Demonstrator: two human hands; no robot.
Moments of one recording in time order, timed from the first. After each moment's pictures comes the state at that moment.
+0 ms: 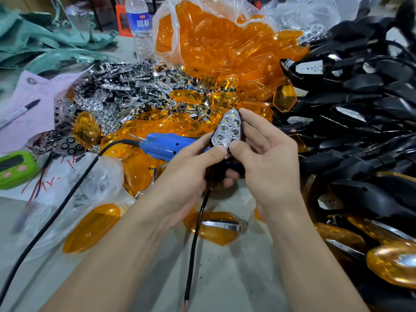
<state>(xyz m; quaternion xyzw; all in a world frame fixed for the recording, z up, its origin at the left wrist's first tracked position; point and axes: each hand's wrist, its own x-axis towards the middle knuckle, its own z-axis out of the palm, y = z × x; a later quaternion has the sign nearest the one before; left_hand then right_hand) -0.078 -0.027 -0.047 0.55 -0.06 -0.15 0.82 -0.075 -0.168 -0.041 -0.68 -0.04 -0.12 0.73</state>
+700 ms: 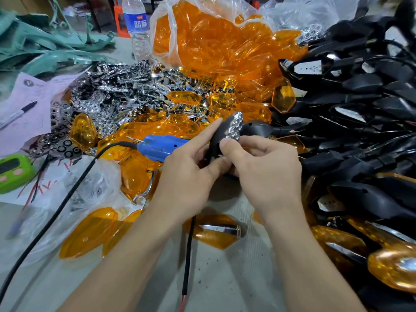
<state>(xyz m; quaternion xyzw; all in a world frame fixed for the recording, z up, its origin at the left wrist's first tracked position) -0.077 -0.024 -0.056 0.76 -0.10 0.03 0.65 -0.083 -0.165 -0.038 -0.77 0.06 -0.15 0.62</state>
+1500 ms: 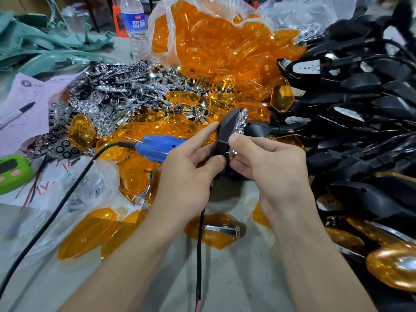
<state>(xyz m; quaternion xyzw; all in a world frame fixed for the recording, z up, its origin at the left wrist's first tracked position) -0.076 -0.030 -0.065 0.70 -0.09 0.03 0.70 -0.081 -0.169 -0.027 -0.65 0.11 -0.07 0.75</state>
